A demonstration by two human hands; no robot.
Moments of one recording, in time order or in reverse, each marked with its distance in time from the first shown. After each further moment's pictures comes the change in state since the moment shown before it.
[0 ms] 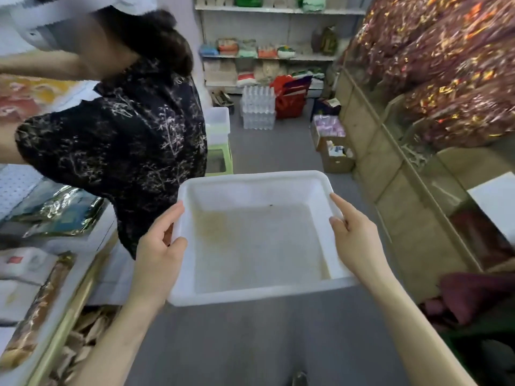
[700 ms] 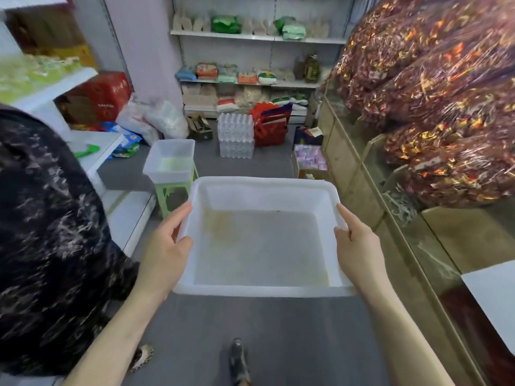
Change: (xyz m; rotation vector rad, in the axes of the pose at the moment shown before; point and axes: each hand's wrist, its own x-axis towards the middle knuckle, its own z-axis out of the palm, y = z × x) left_hand 0.268 0.089 0.303 -0.012 -0.085 0.041; right_hand 0.362 0.115 -0.090 -0.011 0.087 0.053
